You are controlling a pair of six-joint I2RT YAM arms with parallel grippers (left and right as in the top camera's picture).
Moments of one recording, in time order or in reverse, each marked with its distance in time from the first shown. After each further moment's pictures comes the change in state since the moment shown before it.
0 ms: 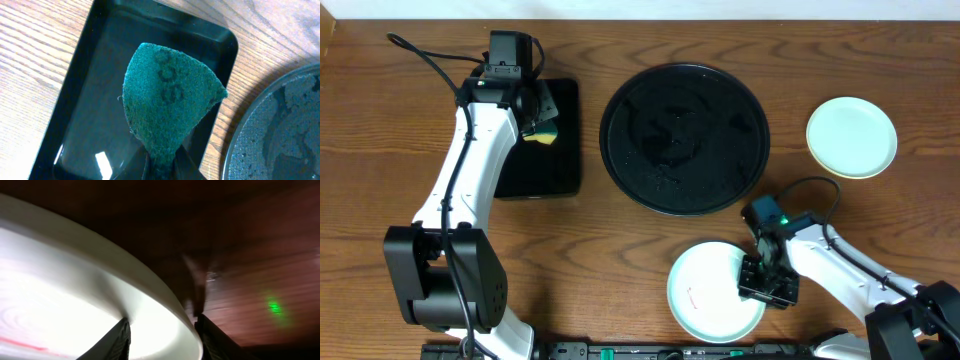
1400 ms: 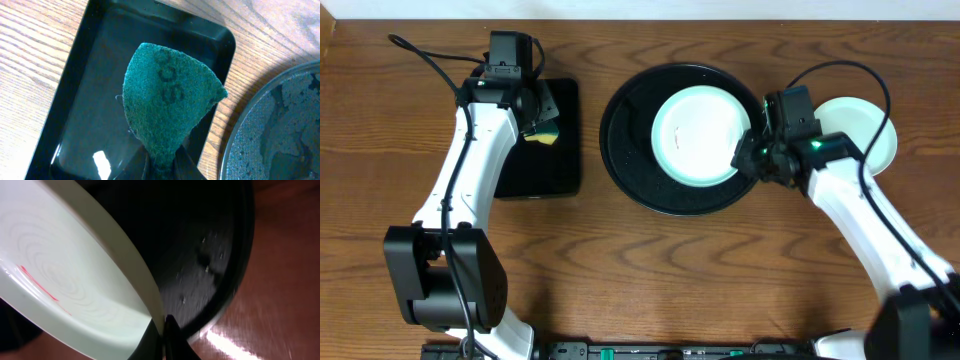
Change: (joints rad) left arm 0.000 0.000 -0.001 0.000 0.011 0.000; right arm -0.178 0.123 0.547 0.251 0.105 -0.064
